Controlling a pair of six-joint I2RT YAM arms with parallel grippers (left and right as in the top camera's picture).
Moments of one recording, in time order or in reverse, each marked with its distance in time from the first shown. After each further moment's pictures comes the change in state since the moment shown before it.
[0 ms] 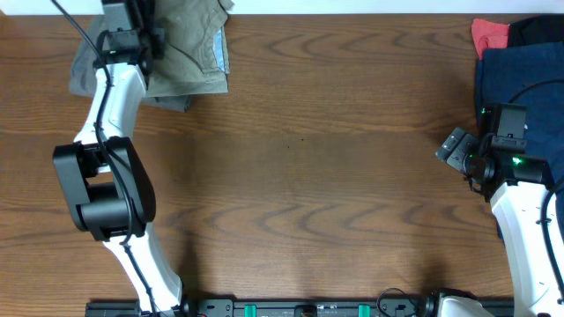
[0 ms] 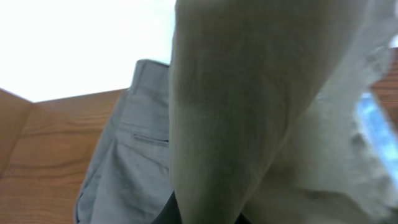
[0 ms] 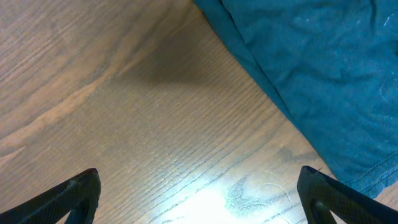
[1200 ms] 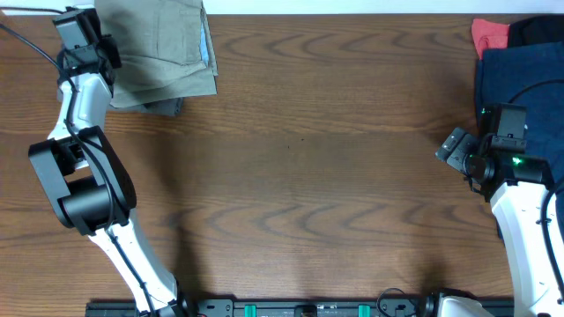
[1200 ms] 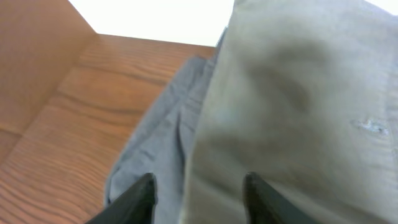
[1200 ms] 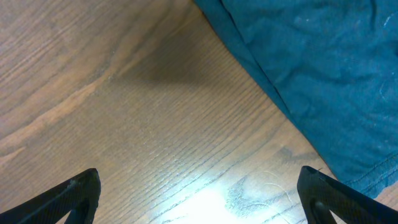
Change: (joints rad) left arm 0.177 0.094 0.002 0.090 -0.044 -0.179; right arm 0.000 0.000 0.000 0.000 0.000 0.000
